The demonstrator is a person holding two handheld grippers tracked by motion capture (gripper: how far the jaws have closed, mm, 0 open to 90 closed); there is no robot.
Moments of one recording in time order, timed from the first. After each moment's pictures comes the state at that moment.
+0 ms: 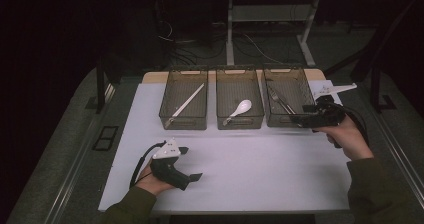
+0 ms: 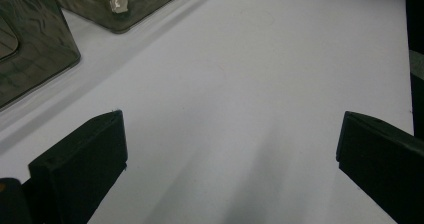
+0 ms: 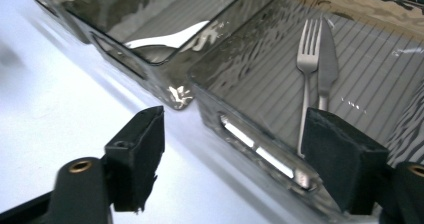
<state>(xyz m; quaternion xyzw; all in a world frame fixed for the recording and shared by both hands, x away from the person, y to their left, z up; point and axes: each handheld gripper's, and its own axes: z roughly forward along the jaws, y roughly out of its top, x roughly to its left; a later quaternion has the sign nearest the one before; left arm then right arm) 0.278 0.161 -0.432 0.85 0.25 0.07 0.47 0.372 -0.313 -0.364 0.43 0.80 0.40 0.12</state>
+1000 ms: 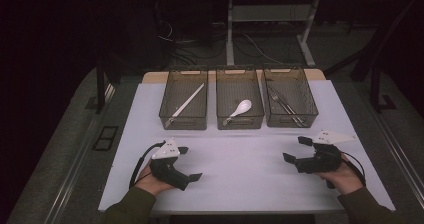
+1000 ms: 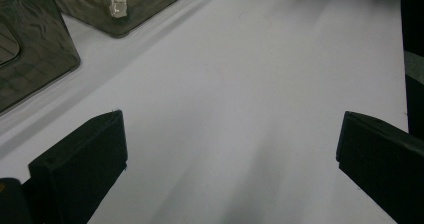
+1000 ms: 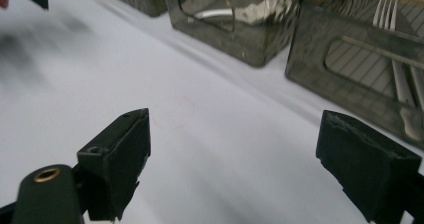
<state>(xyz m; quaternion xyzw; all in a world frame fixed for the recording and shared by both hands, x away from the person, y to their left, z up) 0.277 0.162 -0.431 0.84 0.24 0.07 0.47 0.276 -0.293 -0.420 0.38 0.79 0.46 0.15</state>
